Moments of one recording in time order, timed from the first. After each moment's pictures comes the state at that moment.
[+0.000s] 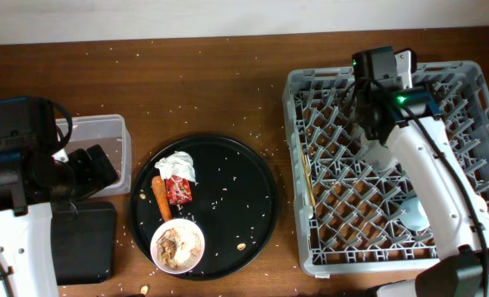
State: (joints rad) left arm 0.16 1.31 1.67 -1.64 -0.09 -0.36; right arm 0.16 1.60 1.48 -0.95 0.94 -0.10
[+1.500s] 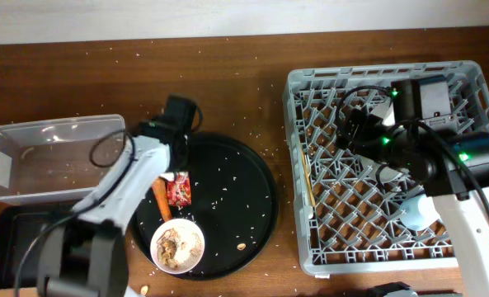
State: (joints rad) left arm -0.28 1.73 1.21 -0.84 -0.13 -0.30; right arm 0.16 1.28 1.50 -1.23 -0.04 0.55
